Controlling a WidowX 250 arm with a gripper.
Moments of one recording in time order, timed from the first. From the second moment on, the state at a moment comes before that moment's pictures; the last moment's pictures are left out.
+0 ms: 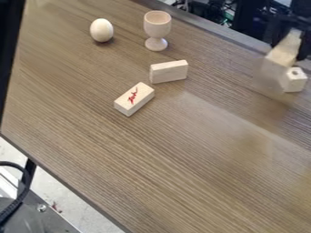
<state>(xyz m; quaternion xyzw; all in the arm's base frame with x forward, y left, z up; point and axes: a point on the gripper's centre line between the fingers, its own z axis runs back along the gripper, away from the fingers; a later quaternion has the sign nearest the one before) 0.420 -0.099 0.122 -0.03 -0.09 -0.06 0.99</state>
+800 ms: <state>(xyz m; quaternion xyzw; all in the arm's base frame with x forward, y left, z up) 0.442 -0.049 0.073 0.00 -0.02 -0.07 1.00</state>
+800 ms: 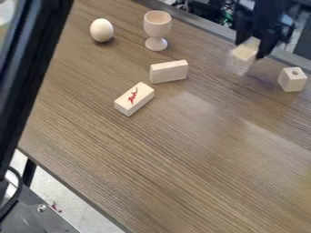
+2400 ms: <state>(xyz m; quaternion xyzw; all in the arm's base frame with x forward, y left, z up) 0.441 -0.033 0.046 0.02 0.00 0.03 1.00</state>
